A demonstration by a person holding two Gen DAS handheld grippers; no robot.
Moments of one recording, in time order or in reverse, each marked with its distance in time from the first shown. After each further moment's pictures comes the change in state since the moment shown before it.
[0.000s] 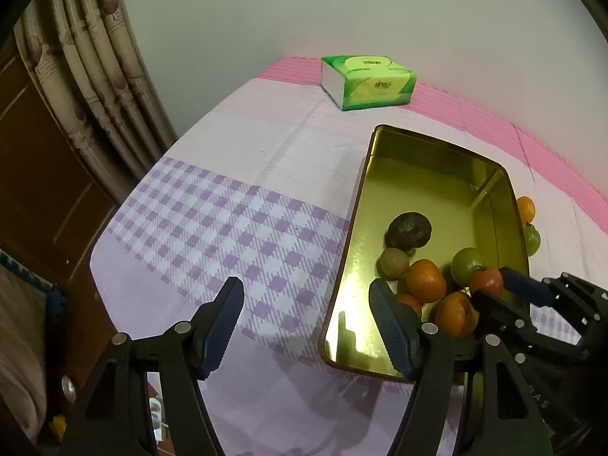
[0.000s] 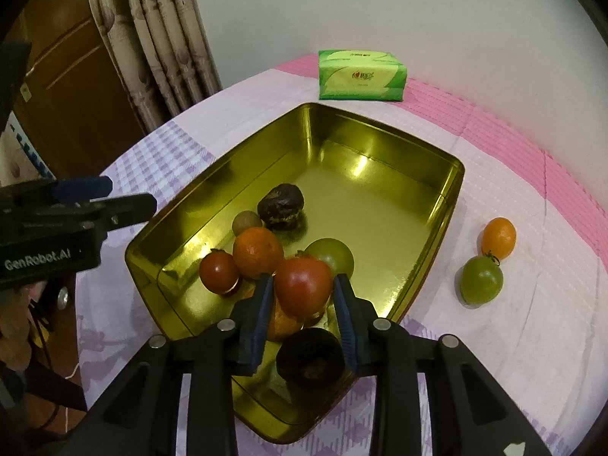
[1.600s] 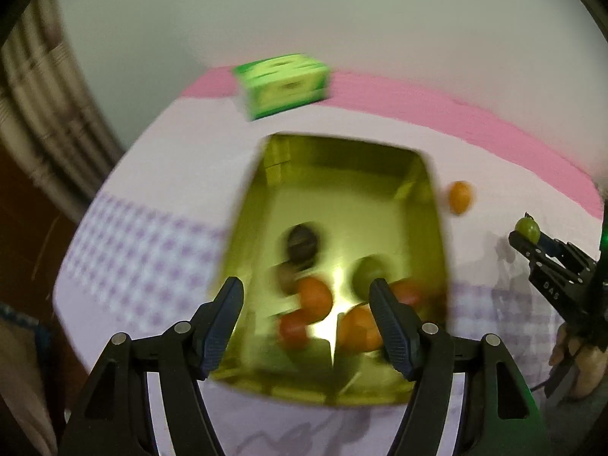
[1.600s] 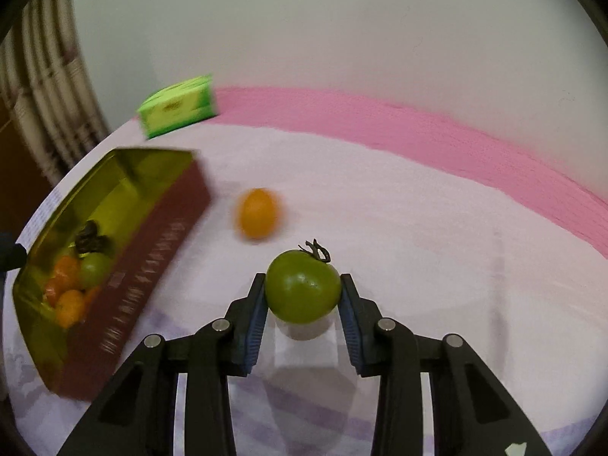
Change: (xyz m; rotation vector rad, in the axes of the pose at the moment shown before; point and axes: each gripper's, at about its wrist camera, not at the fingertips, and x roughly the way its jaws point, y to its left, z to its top) left arm -0.003 -0.091 0.017 0.153 0.013 -0.131; right arm -0.040 -0.172 -0.059 0.288 -0.113 -0.327
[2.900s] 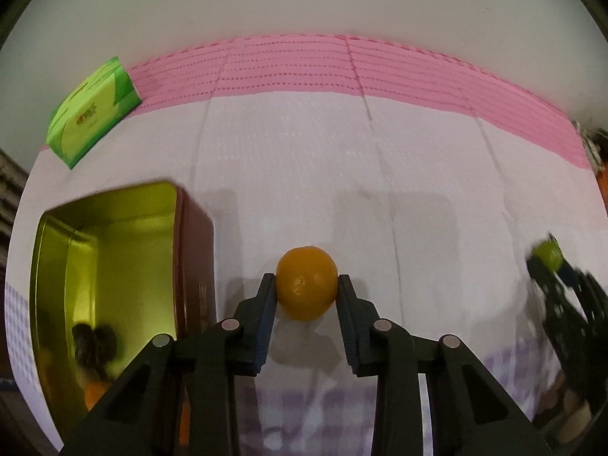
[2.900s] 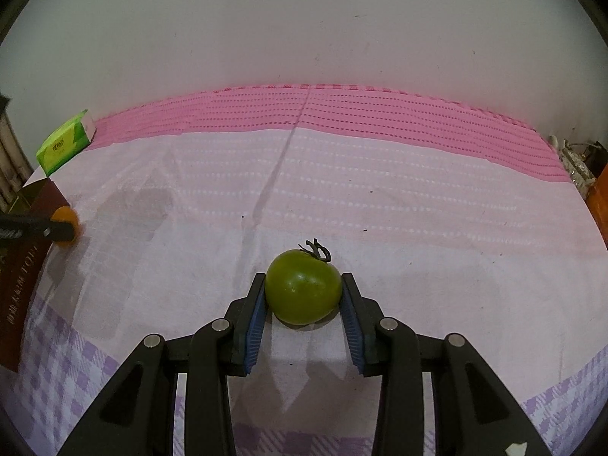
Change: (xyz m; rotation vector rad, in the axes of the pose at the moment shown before) left arm 0.102 -0.163 0.052 0.203 0.168 -0.109; right arm -0.006 -0.127 -0.041 0.189 0.029 -0.164
